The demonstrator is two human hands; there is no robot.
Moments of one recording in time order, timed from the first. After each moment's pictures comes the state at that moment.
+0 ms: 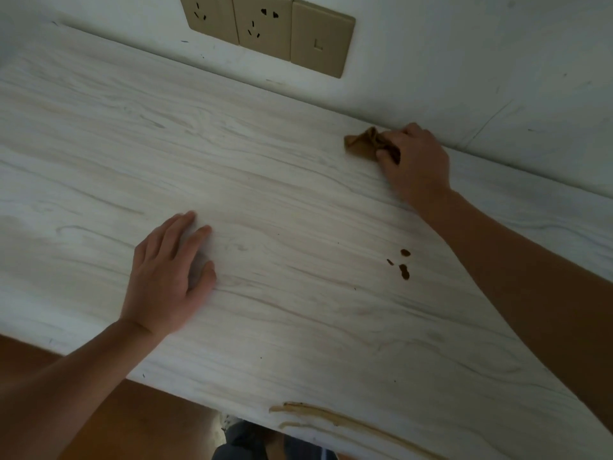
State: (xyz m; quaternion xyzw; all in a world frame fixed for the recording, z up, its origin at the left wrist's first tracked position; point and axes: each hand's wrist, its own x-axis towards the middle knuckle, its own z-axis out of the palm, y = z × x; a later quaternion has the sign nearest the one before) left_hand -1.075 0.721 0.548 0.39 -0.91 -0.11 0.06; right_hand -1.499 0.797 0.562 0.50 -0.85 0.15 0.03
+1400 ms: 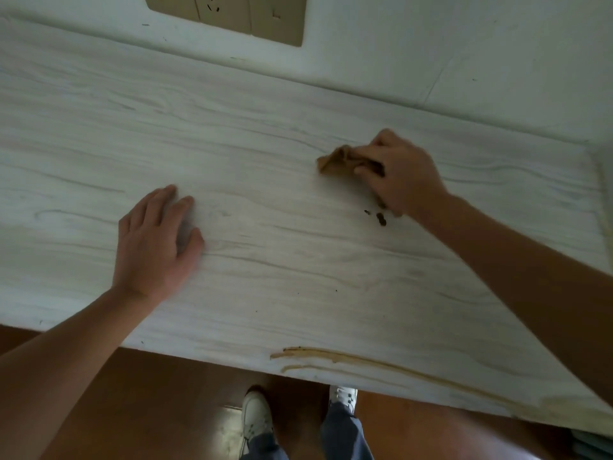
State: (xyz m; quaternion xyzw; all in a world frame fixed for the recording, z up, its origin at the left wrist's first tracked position) left_hand -1.073 0.722 0.550 0.38 -0.91 -0.12 0.06; right_hand -1.432 0.894 0.597 0.57 -0.81 0.15 0.00
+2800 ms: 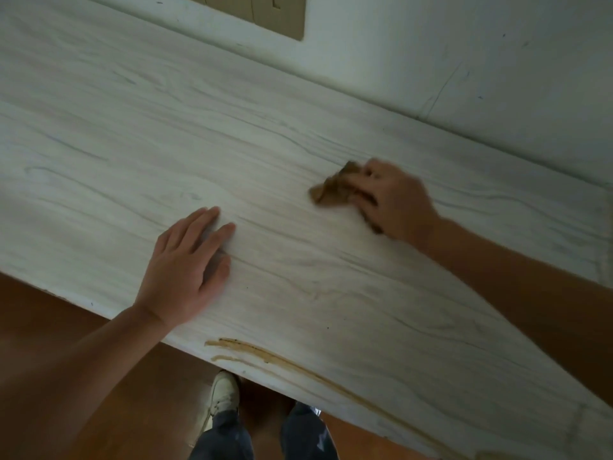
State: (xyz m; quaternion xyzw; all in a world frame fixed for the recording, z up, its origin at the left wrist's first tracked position) left_hand -1.115 0.832 0.546 0.34 -0.93 -0.11 0.04; right_hand -1.481 0.926 0.567 0.69 -0.70 0.15 -0.02
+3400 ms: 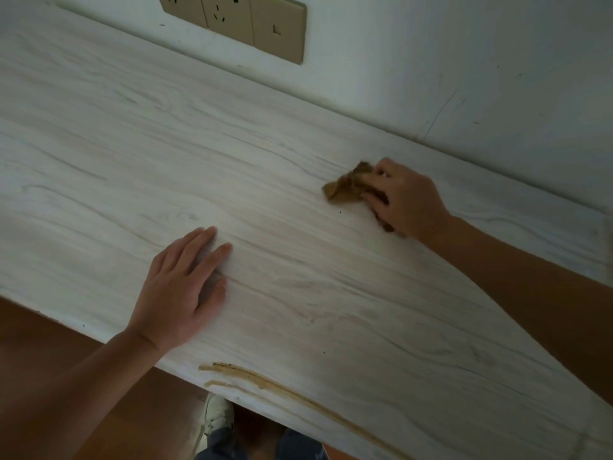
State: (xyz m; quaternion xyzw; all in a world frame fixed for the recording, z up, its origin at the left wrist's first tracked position) left_hand -1.113 0.830 0.546 0.35 -0.93 -0.12 0.03; right_hand -1.523 0.904 0.569 0.69 -0.71 0.13 0.00
